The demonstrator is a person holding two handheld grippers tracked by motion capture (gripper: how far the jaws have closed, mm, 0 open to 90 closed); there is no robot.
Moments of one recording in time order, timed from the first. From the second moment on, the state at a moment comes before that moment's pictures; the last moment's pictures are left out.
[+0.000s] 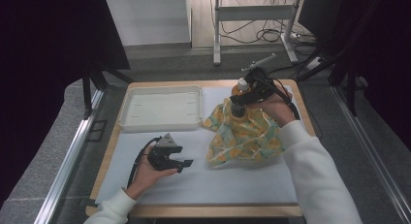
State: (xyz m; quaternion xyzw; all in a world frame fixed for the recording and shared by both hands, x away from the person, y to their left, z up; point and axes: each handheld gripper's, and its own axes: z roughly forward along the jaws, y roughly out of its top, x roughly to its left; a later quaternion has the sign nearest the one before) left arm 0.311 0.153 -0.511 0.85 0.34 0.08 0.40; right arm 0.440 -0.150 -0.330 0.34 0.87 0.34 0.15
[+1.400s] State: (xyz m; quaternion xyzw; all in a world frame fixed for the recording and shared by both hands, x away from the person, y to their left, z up) left arm 0.313 0.150 -0.514 0.85 0.33 0.06 0.40; right arm 0.468 -0.060 -0.352 0.29 0.87 0.37 0.12
